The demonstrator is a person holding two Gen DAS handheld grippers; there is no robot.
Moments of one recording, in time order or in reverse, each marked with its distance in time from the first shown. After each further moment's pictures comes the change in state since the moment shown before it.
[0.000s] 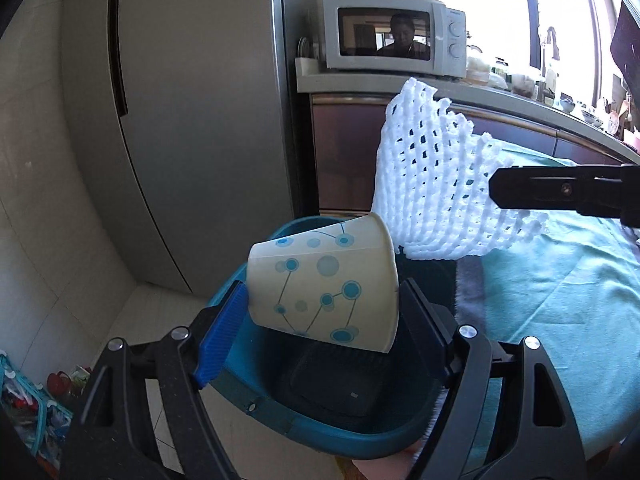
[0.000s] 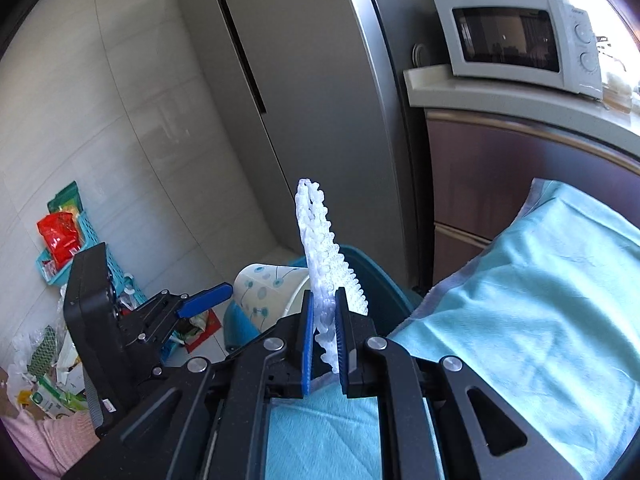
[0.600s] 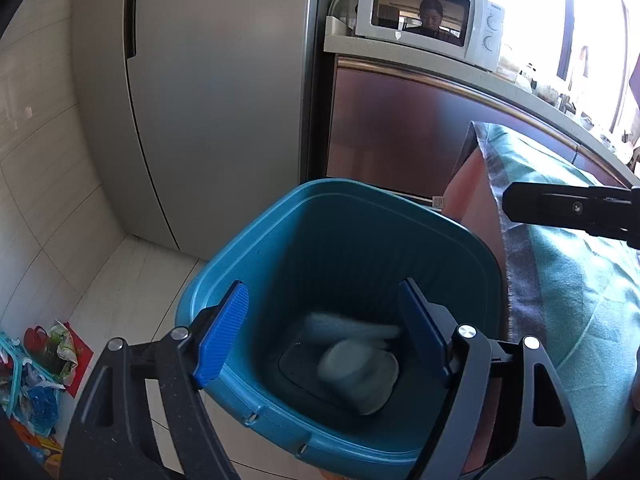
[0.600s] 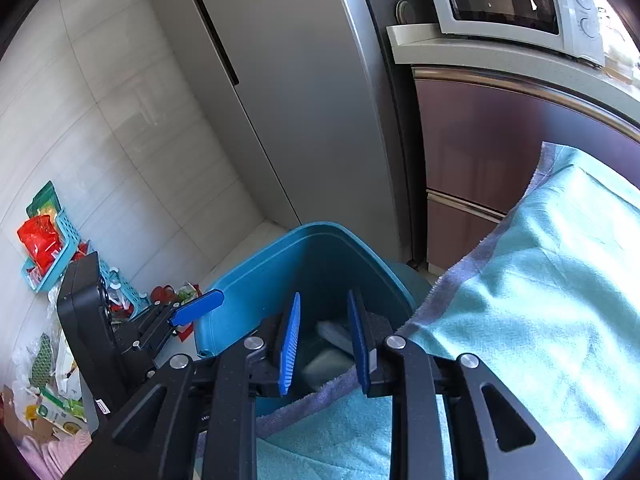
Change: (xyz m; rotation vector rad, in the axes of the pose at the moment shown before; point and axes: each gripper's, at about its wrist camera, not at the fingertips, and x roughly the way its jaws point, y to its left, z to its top) left arm 0.052 0.023 -0.013 -0.134 0.094 -0.024; right arm 0.045 -0.016 0.011 0.063 0.092 -0.041
